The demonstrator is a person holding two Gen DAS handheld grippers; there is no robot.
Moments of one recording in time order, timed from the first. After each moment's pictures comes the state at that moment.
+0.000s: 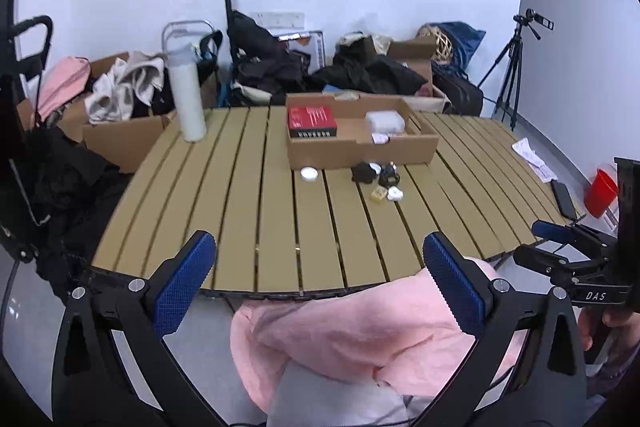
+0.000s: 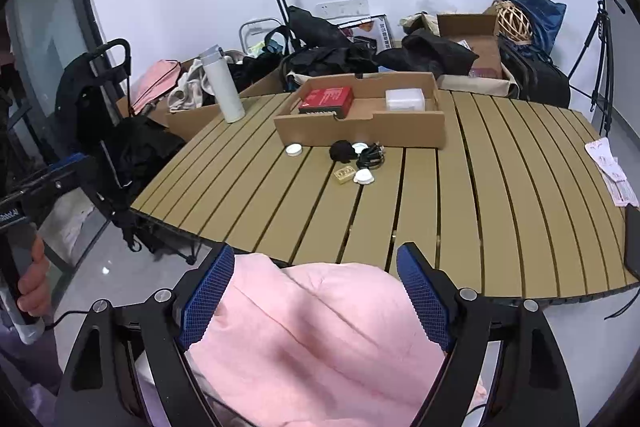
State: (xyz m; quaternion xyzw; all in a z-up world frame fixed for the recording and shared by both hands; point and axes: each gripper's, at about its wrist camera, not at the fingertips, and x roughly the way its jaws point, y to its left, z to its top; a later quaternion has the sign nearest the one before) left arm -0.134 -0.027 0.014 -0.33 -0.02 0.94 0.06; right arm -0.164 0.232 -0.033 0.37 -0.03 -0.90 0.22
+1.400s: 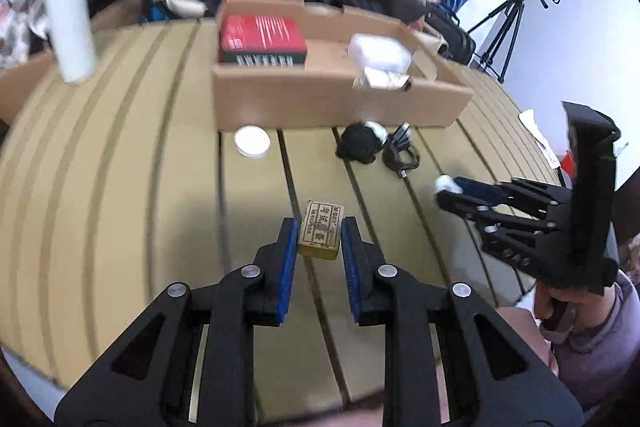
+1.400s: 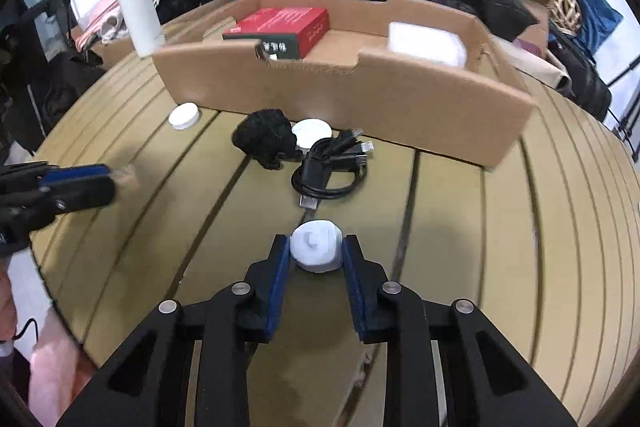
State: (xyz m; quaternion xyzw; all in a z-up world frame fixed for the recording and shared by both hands) left arm -0.306 -0.019 -0.094 -0.44 -0.06 0.89 0.15; right arm -0.365 0.180 -0.132 0.44 0.08 -0.87 0.20
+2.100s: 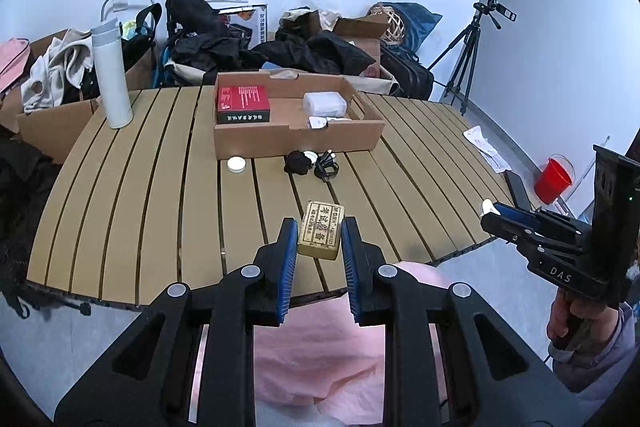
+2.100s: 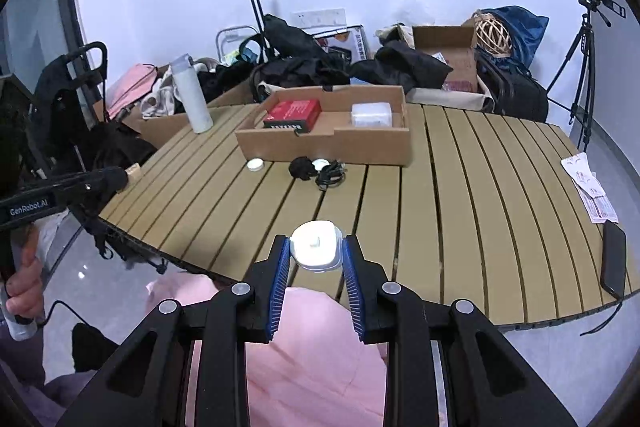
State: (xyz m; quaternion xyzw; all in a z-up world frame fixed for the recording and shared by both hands) left arm -0.177 -0.001 0.009 -0.36 -0.05 0.92 0.16; right arm -0.190 0.255 -0.018 0.35 0.00 -0.92 0.19
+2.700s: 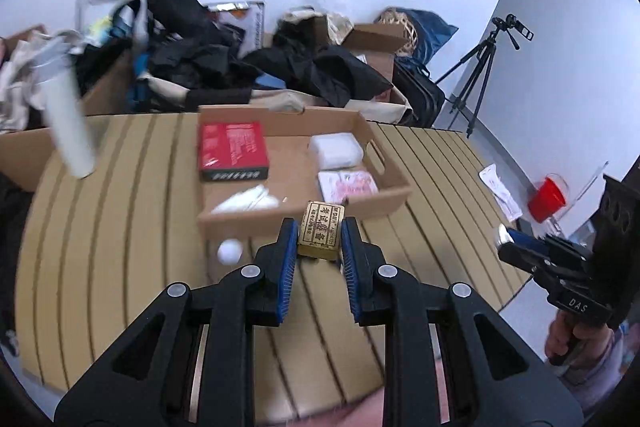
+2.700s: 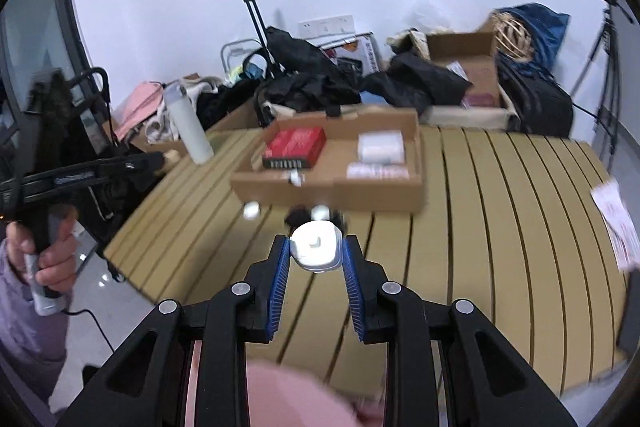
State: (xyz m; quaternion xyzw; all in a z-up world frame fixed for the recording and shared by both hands) left arm -0.360 -0.006 0.020 -0.39 -0.08 0.90 0.18; right arm -0.323 0.259 0.007 0.35 -0.03 -0.91 0.24
